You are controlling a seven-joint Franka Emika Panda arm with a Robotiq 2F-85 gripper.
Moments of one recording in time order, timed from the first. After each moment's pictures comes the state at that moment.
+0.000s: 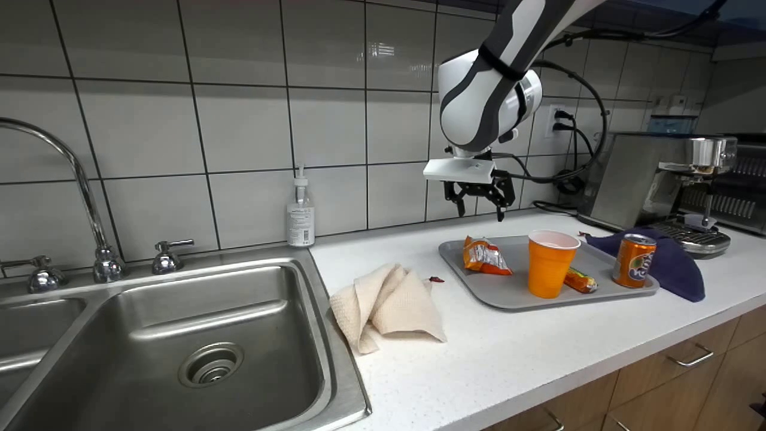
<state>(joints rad) 0.28 0.57 -0.26 -1.83 -0.34 2.45 1.23</state>
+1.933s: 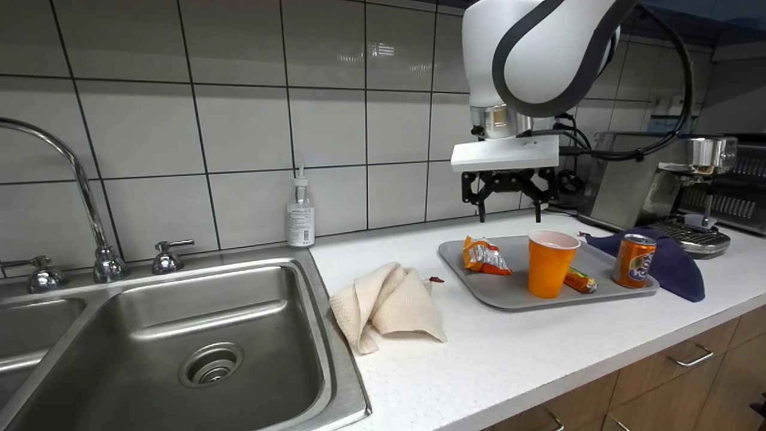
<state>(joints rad) 0.24 0.13 -0.11 -2.32 -0.52 2.46 1.23</state>
